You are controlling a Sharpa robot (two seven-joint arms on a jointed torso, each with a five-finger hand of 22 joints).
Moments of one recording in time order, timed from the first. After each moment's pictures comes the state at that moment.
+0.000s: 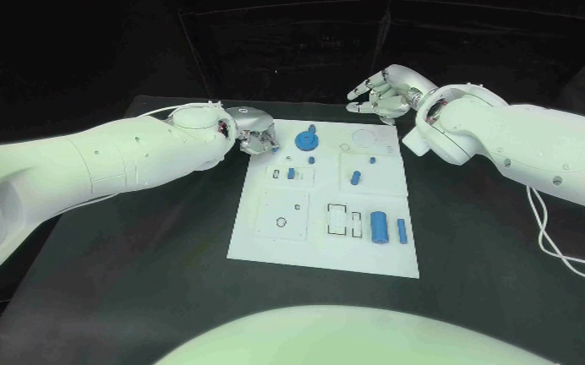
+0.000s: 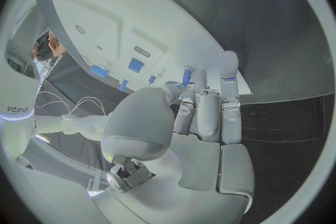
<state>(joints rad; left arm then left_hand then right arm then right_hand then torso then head) 1.27 -0.61 -0.23 1.08 -1.51 -0.15 0.08 1.26 0.06 0.58 0.16 0.05 1.07 0.11 0.10 0.08 0.81 0.04 1.02 0.33 1.37 -0.03 1.42 1.21 0.17 1.27 0.08 0.53 1.14 1.28 -0.66 -0.05 1.28 -0.92 -0.27 0.03 1.43 0.04 -0.09 0.17 0.40 0.87 0.17 0.13 0.07 1.23 0.08 1.06 1.04 1.46 0.00 1.25 1.13 0.12 1.19 0.10 1.21 0.97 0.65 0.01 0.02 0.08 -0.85</state>
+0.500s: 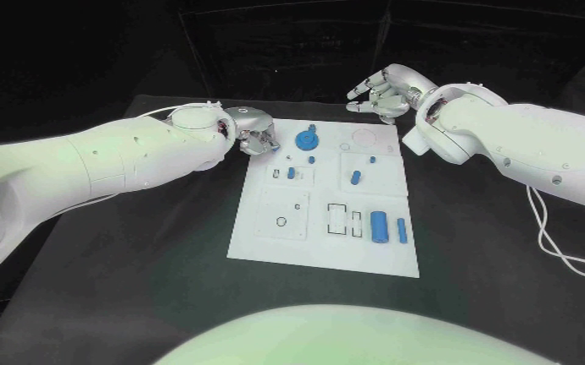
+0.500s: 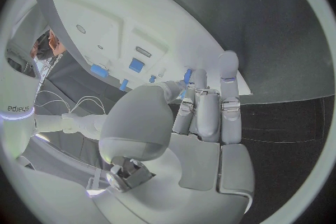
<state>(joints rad) 1.27 -0.61 -0.23 1.09 -1.51 -0.15 0.08 1.26 0.00 0.61 0.13 0.05 1.06 0.11 0.09 0.08 0.82 0.04 1.01 0.32 1.37 -0.03 1.42 1.21 0.17 1.27 0.08 0.53 1.14 1.28 -0.66 -0.05 1.27 -0.92 -0.27 0.03 1.43 0.04 -0.10 0.17 0.40 0.87 0.17 0.13 0.07 1.23 0.07 1.06 1.04 1.46 0.00 1.25 1.13 0.12 1.19 0.10 1.21 0.97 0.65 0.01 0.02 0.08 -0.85</state>
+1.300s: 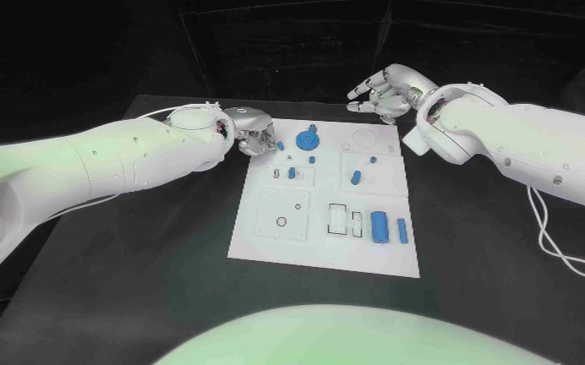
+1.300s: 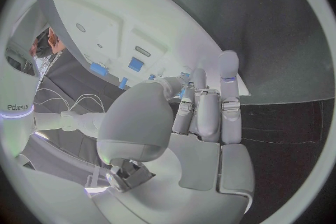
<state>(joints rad) 1.27 -0.62 -0.23 1.08 -1.48 -0.17 0.08 1.21 -0.02 0.61 0.16 0.05 1.07 0.11 0.08 0.08 0.83 0.05 1.01 0.32 1.37 -0.02 1.42 1.20 0.17 1.28 0.08 0.52 1.14 1.28 -0.66 -0.05 1.27 -0.92 -0.27 0.03 1.43 0.04 -0.10 0.17 0.40 0.87 0.17 0.13 0.07 1.23 0.07 1.06 1.04 1.46 0.00 1.24 1.13 0.12 1.19 0.10 1.20 0.97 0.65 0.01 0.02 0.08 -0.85</state>
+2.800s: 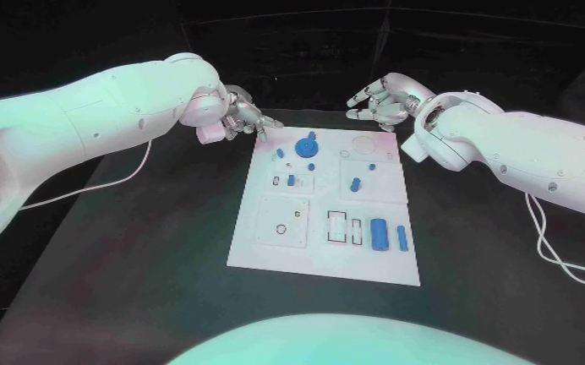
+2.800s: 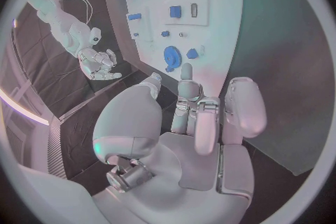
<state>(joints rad) 1.41 -0.56 -0.16 1.00 -0.69 0.26 -0.47 0.97 -0.05 0.10 0.29 0.05 1.12 0.08 0.27 0.19 1.21 0.00 1.22 0.65 1.46 -0.06 1.57 1.31 0.08 1.47 0.04 1.18 1.31 1.28 -0.65 -0.05 1.26 -0.92 -0.26 0.03 1.43 0.04 -0.10 0.17 0.40 0.87 0.17 0.13 0.07 1.23 0.07 1.06 1.03 1.46 0.00 1.24 1.13 0.12 1.19 0.10 1.20 0.97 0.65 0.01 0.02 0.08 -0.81</state>
